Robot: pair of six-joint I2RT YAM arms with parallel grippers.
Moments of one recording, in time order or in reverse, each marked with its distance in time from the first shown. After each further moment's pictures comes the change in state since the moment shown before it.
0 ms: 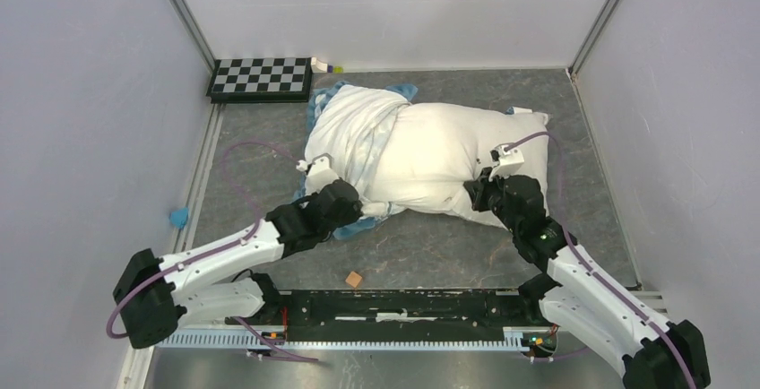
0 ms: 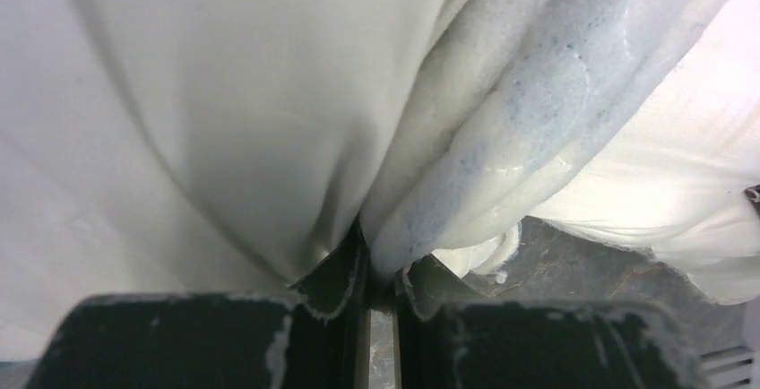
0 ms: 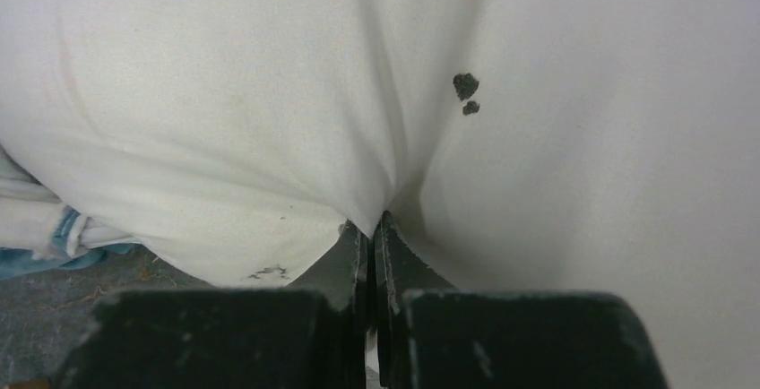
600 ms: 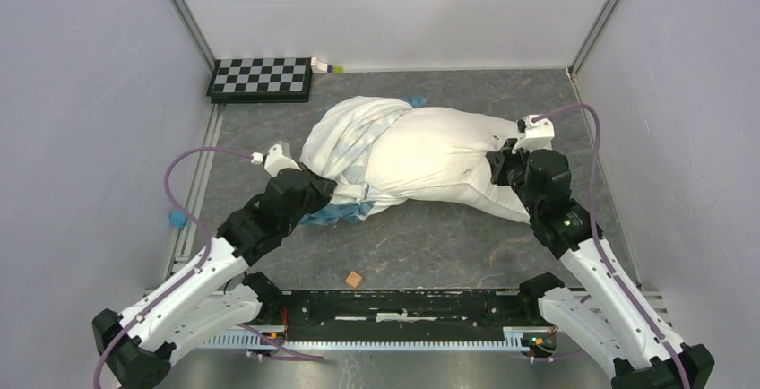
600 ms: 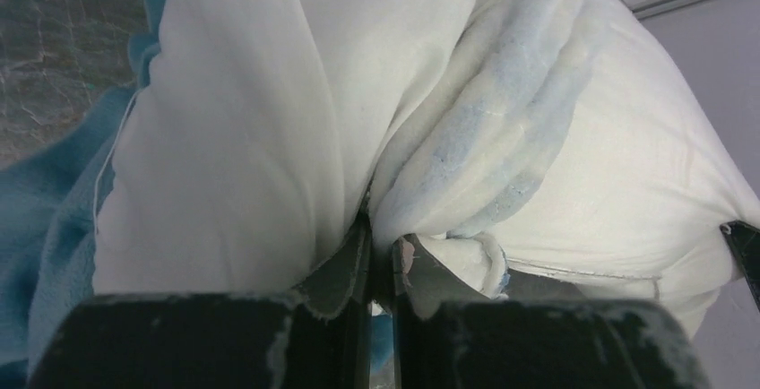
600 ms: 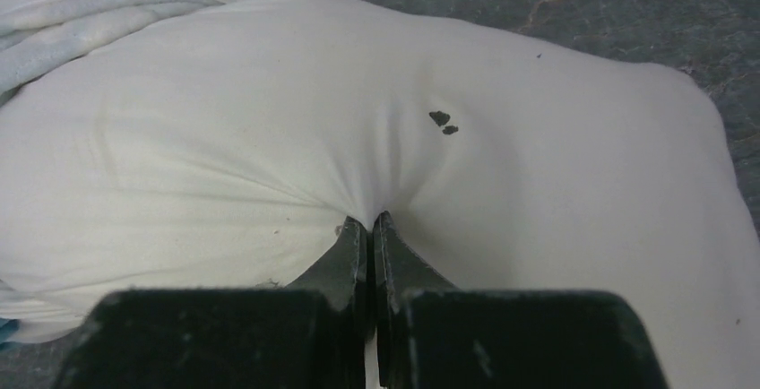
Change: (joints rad) left arm 0.243 -0.304 -0.002 -0.076 0.116 0.027; right arm -0.116 -0.006 0.307 -0.244 0.071 -0.063
